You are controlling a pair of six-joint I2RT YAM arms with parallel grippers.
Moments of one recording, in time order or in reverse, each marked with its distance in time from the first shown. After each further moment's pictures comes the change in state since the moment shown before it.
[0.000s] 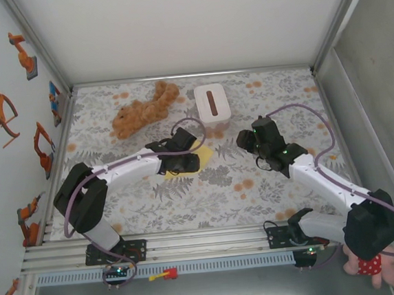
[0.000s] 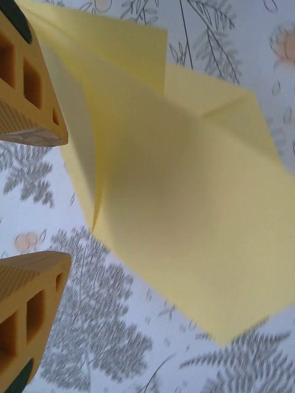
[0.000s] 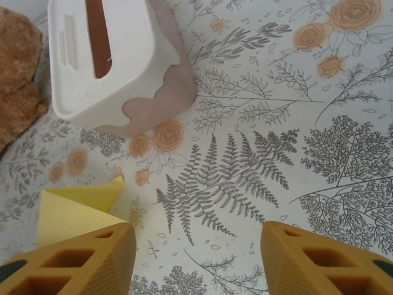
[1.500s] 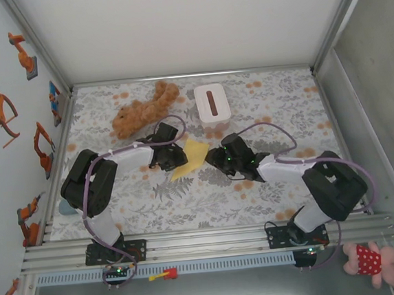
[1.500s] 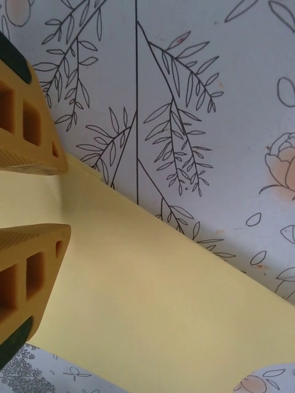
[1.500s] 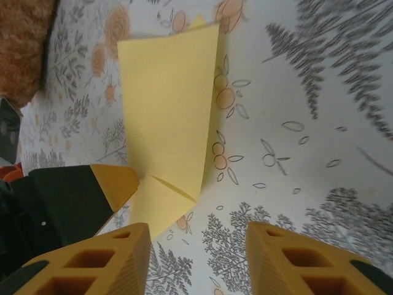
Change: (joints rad) left arm 0.199 0.134 -0.043 0.146 0.212 -0.150; right arm 0.224 0.394 -0.082 0.453 -0.259 0.427
